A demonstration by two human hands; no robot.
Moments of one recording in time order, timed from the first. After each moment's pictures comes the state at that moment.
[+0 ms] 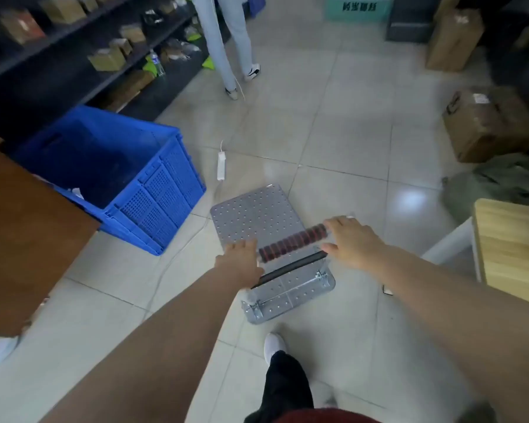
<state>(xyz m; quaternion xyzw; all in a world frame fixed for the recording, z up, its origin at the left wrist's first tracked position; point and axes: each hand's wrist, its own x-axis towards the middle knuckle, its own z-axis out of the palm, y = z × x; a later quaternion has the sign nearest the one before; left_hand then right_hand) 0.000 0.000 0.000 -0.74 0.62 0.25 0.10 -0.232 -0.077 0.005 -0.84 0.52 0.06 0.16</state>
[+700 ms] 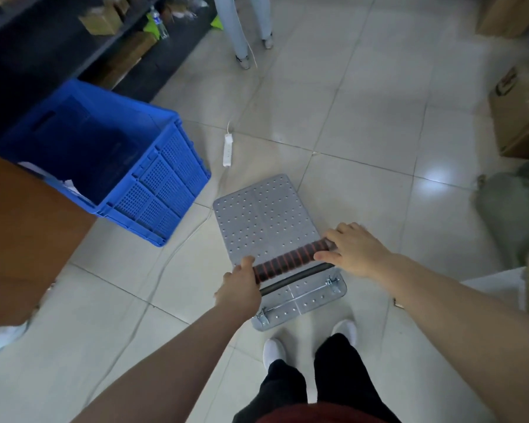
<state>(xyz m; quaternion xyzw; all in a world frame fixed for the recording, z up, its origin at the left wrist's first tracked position) -0.006 -0.077 -0.039 -0.82 0.48 0.32 0.02 -0.221 -0.215 -0.039 -0.86 0.44 0.15 0.21</state>
